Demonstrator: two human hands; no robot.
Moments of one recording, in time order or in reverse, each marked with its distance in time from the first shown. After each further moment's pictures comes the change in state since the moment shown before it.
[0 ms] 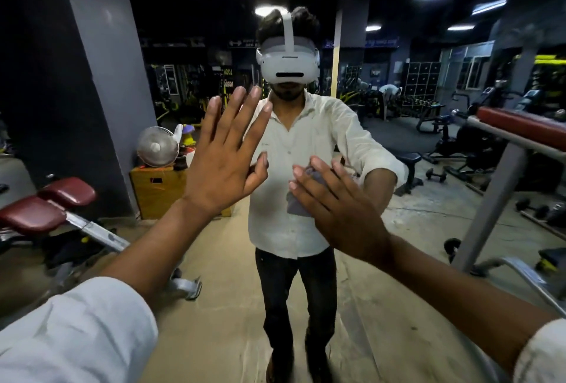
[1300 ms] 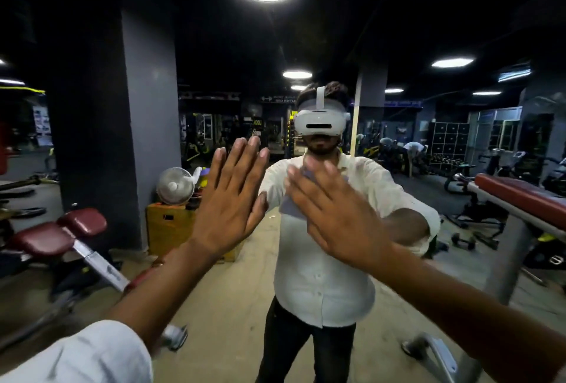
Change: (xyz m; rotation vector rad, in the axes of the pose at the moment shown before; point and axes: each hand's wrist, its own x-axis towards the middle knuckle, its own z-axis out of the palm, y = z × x) left_hand 0.084 0.117 0.018 0.035 -0.015 -0.106; right_hand -0.013 0.167 -0.044 -0.028 0.055 -0.102
